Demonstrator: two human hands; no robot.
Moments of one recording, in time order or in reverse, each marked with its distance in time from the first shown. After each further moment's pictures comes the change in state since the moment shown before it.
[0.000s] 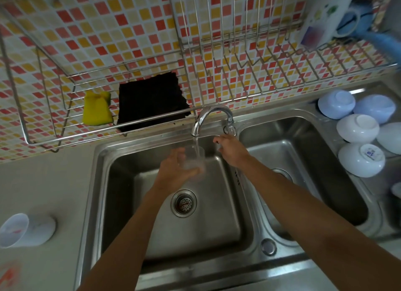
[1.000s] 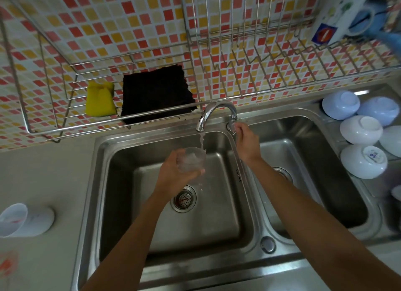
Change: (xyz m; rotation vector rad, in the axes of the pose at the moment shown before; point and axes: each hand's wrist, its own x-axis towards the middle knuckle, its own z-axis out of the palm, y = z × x) left_hand -0.010 -0.019 0.013 -0.154 0.050 0.022; right_hand -0.017 0.012 -0.013 0.401 0.422 0.298
